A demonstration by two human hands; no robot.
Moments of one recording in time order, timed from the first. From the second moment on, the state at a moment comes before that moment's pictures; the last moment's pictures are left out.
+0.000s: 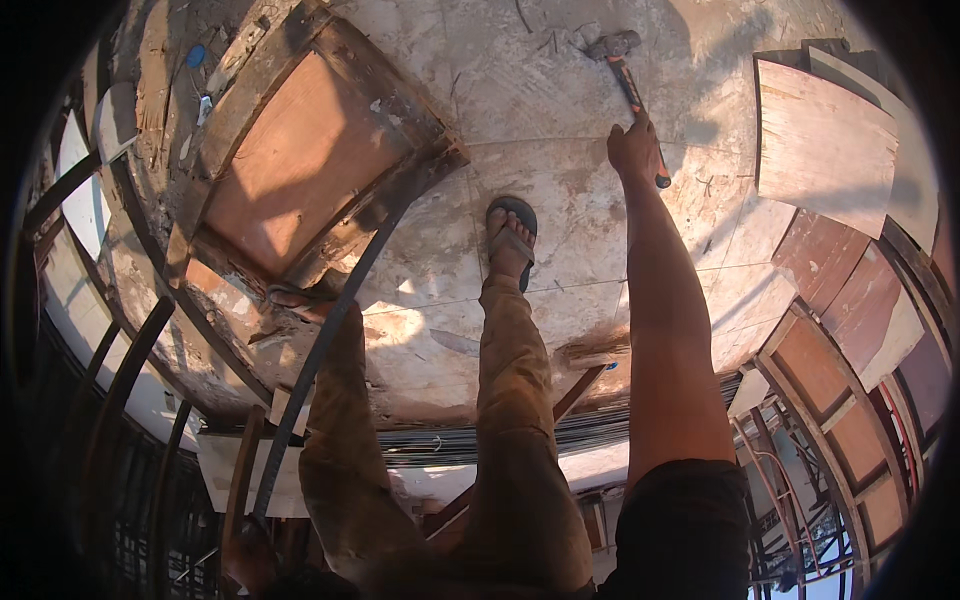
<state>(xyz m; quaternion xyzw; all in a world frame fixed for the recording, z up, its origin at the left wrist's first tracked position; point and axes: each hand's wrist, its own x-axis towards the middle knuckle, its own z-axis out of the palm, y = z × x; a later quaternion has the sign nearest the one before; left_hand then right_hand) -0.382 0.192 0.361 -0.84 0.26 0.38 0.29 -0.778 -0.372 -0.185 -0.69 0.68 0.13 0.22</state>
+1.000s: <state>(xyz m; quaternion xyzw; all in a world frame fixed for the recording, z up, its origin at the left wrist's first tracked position) -0.349 0.055 0.446 -0.80 0.29 0.28 0.45 -0.560 -0.029 -0.042 -0.26 0.73 -0.09 0.62</state>
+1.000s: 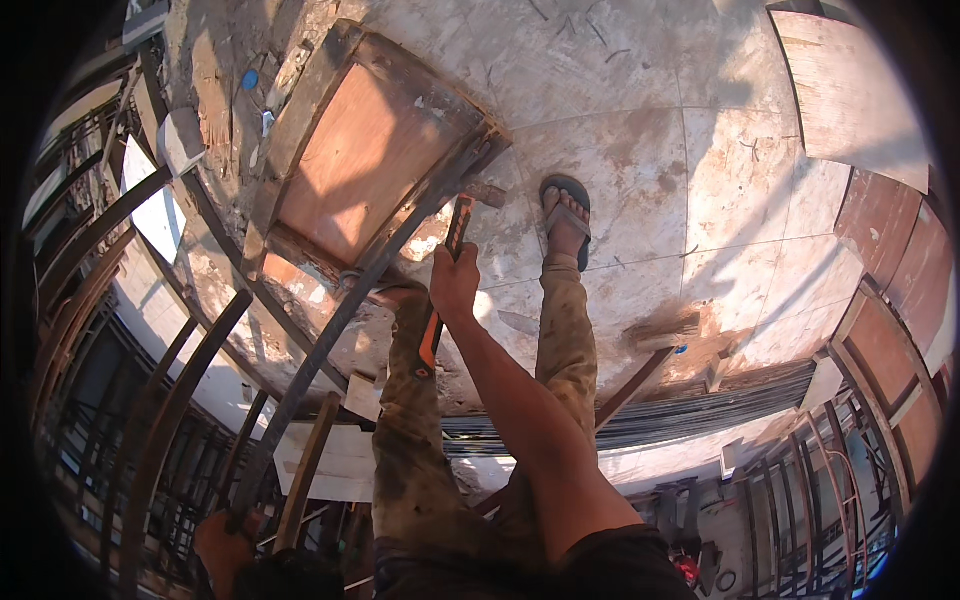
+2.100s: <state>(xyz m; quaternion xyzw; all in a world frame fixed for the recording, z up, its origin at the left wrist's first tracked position) -0.160 0.327 0.049 -0.85 0.30 0.33 0.28 -0.424 -0.008 -0.120 -0.10 0.69 -0.21 0.69</state>
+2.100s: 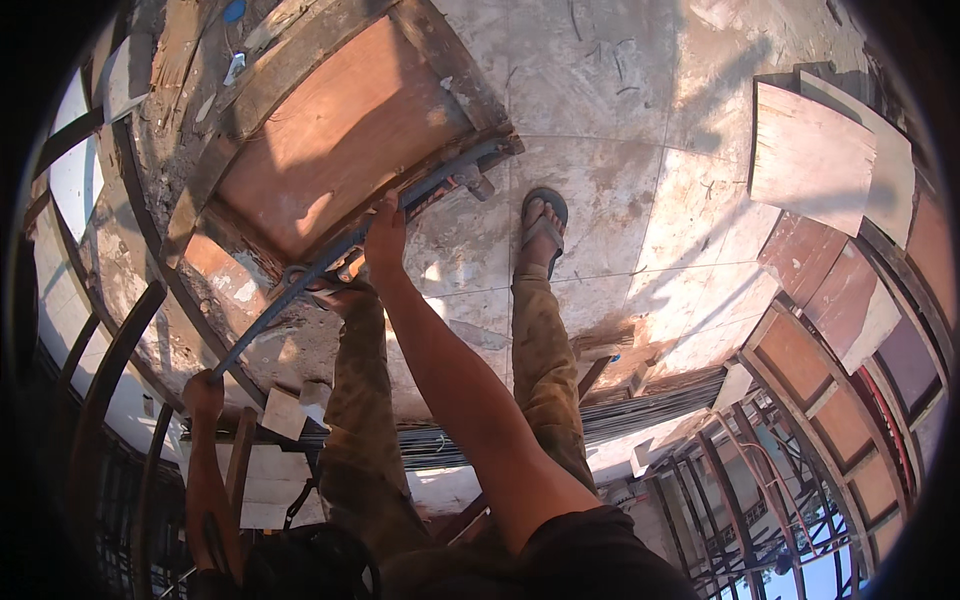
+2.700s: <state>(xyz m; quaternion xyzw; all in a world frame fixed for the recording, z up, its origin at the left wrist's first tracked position) -0.082 0.303 -0.024 -0.86 0.34 0.34 0.18 -0.379 -0.011 -0.148 -0.22 0.77 -0.21 0.56</state>
